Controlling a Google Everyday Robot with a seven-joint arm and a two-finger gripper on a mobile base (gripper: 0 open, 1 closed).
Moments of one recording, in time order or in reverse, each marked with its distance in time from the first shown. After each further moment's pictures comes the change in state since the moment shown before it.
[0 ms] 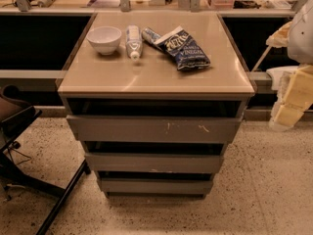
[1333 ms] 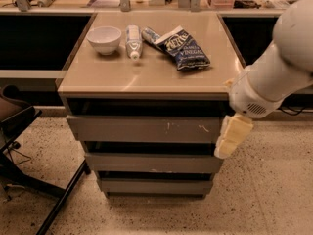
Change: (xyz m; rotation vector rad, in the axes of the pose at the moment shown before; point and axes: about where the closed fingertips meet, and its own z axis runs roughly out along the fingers) arm -0.029 0.017 0.142 -0.073 -0.126 0.013
